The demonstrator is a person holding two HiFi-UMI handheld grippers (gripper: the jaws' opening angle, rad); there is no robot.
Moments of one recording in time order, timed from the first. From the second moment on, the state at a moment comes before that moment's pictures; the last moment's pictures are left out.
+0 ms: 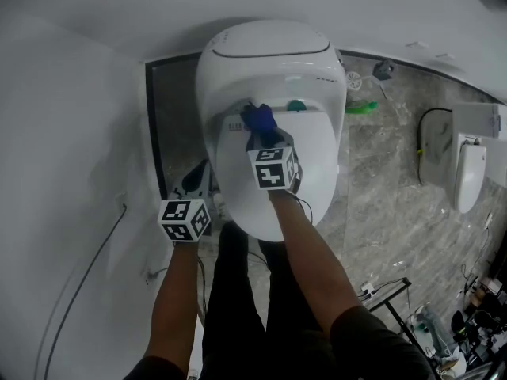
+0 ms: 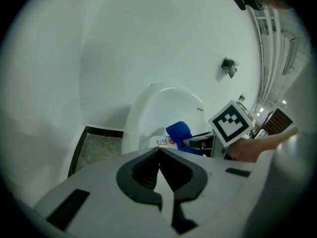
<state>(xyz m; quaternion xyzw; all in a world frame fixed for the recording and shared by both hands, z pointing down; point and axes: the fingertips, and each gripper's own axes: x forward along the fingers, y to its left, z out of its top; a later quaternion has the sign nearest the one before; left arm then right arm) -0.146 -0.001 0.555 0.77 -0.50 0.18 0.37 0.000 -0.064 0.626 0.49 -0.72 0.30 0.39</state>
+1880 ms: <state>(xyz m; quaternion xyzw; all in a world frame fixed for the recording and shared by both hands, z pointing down) -0.195 0.044 0.578 0.74 -0.52 0.20 0.38 -0.112 0.031 0.634 0.42 -0.76 0.29 0.40</state>
